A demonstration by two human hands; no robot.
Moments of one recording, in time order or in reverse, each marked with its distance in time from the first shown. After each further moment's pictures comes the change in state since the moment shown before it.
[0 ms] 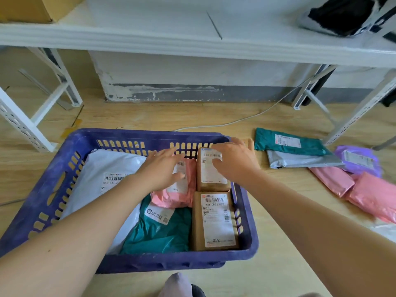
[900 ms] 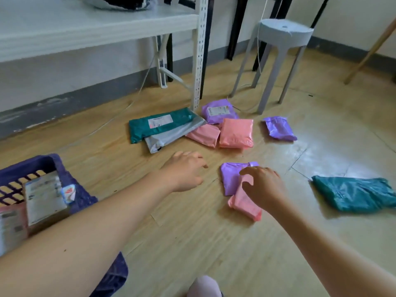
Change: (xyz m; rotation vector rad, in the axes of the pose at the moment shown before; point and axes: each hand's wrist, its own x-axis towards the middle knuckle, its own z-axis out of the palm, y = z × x) left_hand 0.054 0.404 0.021 0.058 -0.123 0.739; right_hand -0.281 0.312 0.012 0.128 0.131 0.814
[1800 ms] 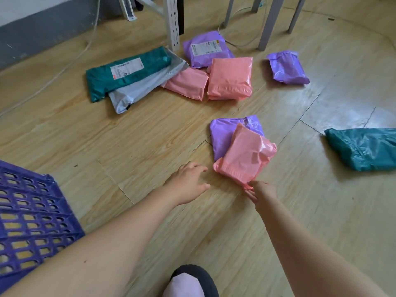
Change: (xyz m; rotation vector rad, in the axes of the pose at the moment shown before) left_hand 0.078 0.020 0.174 -0.343 -0.277 -0.169; right_hand 0.043 0.124 0.209 1.362 -0.033 1.227
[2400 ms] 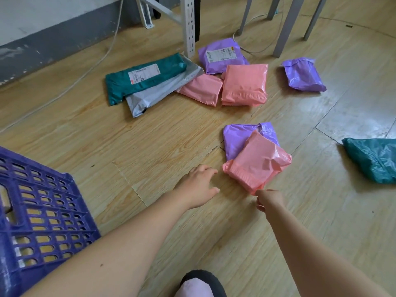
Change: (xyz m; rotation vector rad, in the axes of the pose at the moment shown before) left_hand -0.008 -0.004 -0.009 0.002 0.017 -0.006; right_hand -0.009 0.004 0.010 -0.470 0.031 -0.118
